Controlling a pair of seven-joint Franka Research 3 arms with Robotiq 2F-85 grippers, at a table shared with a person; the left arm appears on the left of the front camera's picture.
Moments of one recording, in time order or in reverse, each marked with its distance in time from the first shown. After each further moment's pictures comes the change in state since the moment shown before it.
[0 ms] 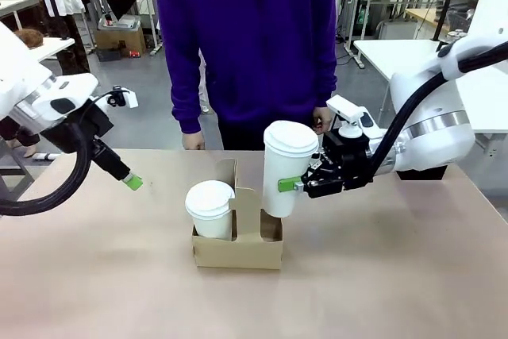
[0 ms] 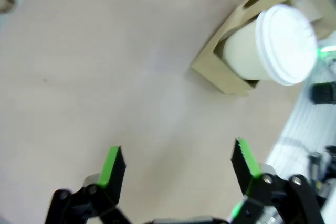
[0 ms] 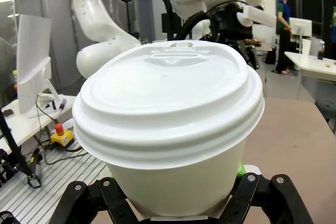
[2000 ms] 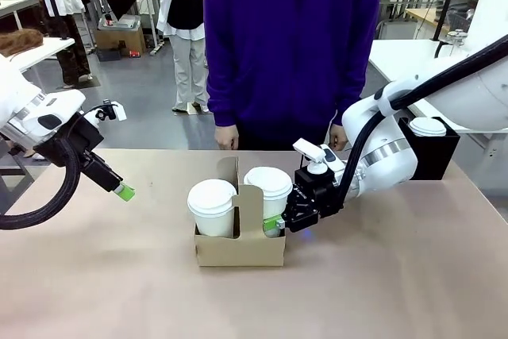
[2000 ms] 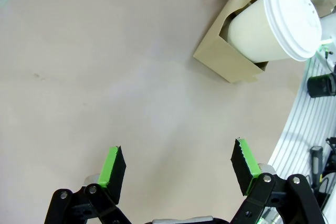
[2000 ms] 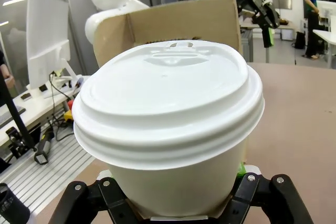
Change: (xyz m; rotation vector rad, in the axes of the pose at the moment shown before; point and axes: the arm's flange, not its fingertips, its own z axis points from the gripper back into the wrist) left arm -0.023 0.020 -0.014 -0.059 -0.010 -0.008; right arm -0.096 -0.043 -0.024 0.139 0.053 -0.085
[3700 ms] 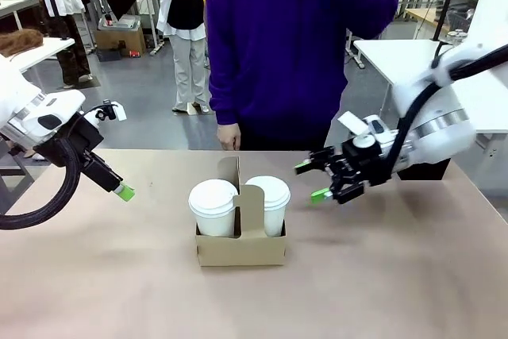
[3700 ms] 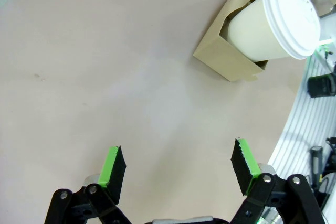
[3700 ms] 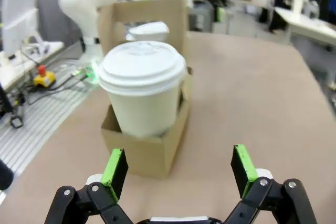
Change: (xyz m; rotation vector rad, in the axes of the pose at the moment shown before) left arm 0.000 0.000 0.000 0.001 0.000 0.000; right arm 0.046 0.017 0.124 -0.232 0.184 0.099
